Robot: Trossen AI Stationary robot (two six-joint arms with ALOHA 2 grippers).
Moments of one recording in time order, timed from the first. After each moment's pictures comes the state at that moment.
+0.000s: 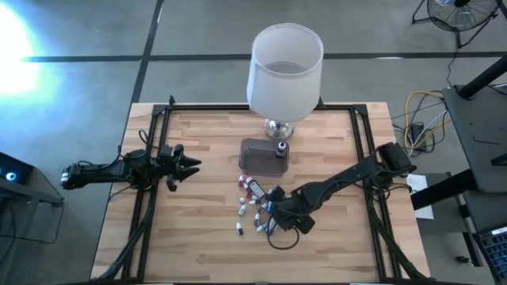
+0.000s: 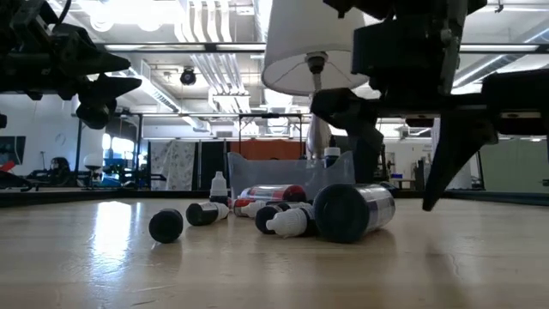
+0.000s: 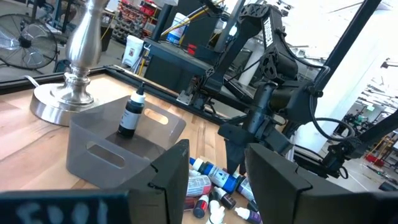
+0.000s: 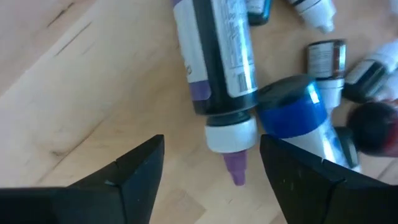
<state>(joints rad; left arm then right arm) 0.04 0.03 0.01 0.02 -0.02 -0.43 0.35 1.87 1.18 -0.58 0.03 -0.44</state>
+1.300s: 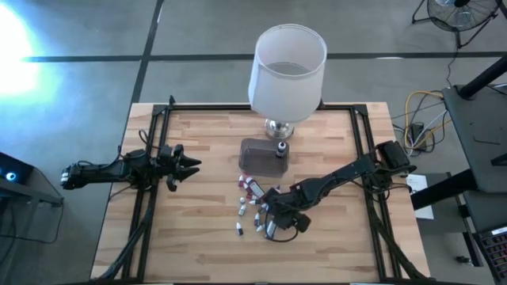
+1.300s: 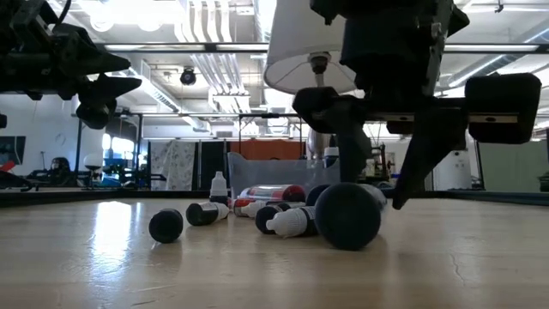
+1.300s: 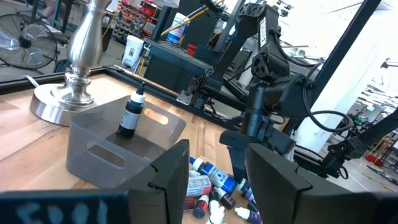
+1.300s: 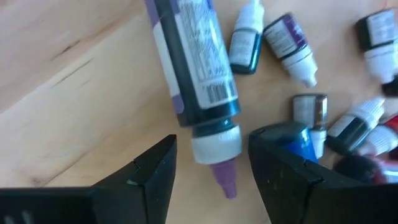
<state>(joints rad) 0.04 0.03 0.01 0.02 -0.02 -0.43 0.30 1.87 1.14 -0.42 -0.09 -0.57</state>
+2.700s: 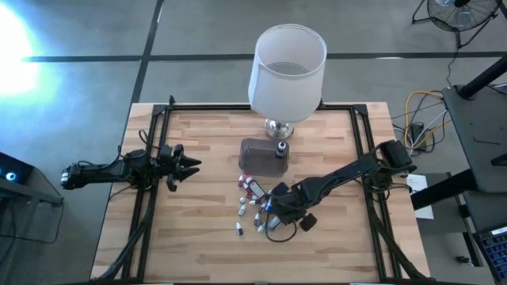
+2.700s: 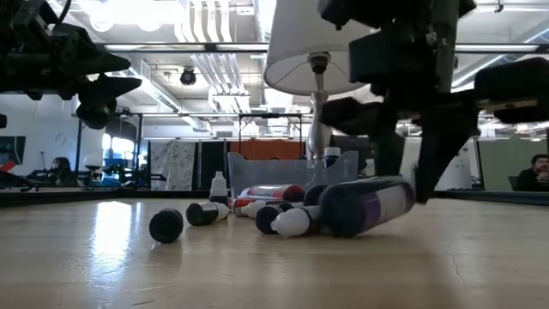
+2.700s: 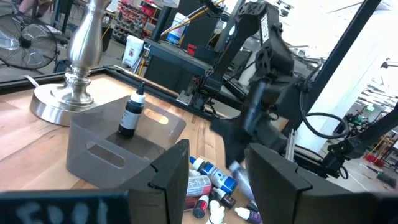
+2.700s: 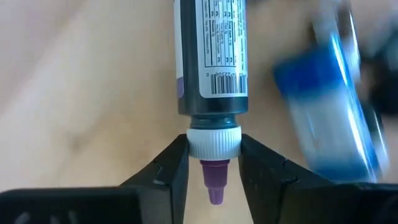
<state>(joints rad) 0.04 0.03 0.01 0.02 -0.02 -0.43 0.30 1.84 1.18 -0.68 -0.02 -0.35</state>
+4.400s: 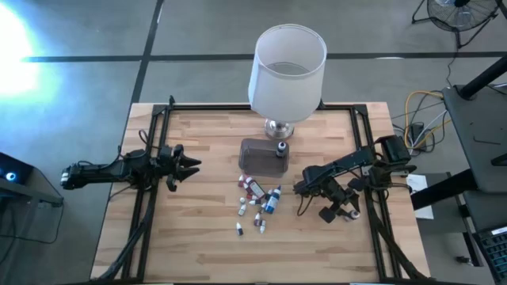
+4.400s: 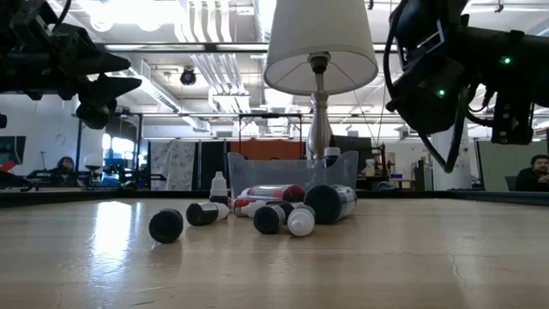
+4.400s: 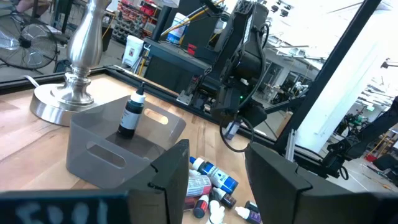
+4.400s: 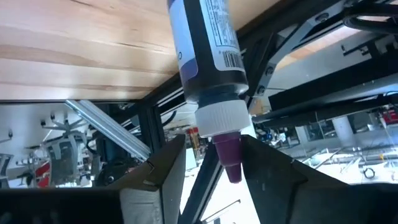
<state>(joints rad) 0.04 0.03 0.01 0.02 -0.02 -0.43 0.17 1.83 1.01 -1.57 -0.74 0.83</state>
